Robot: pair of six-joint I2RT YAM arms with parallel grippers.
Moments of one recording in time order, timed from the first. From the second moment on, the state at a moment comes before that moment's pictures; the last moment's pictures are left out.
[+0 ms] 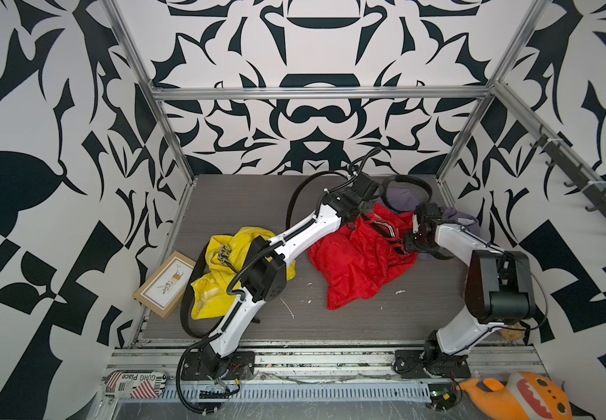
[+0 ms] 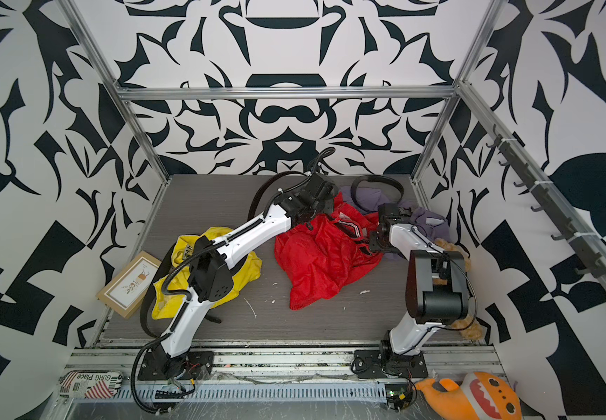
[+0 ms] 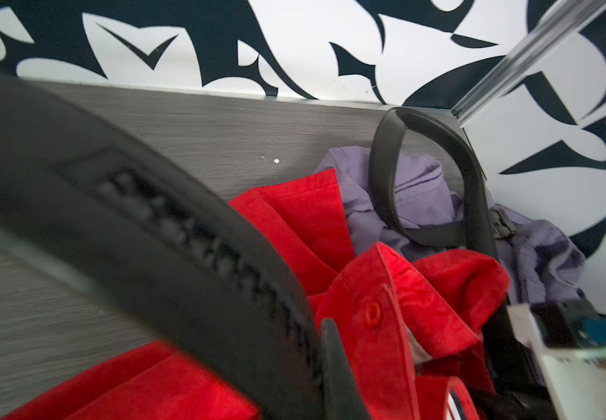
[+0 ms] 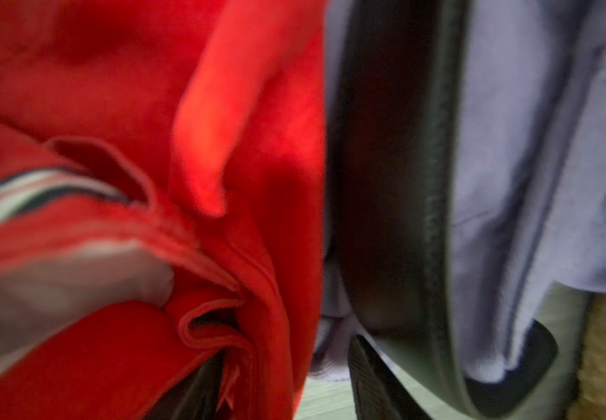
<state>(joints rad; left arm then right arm) -0.88 2.25 2.25 -0.63 -0.34 -0.59 -0.04 1.66 1.03 -0.55 0.10 0.08</state>
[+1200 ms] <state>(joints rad) -0.71 2.01 2.15 -0.44 0.00 -0.60 -0.01 1.70 1.02 -0.54 0.10 0.08</state>
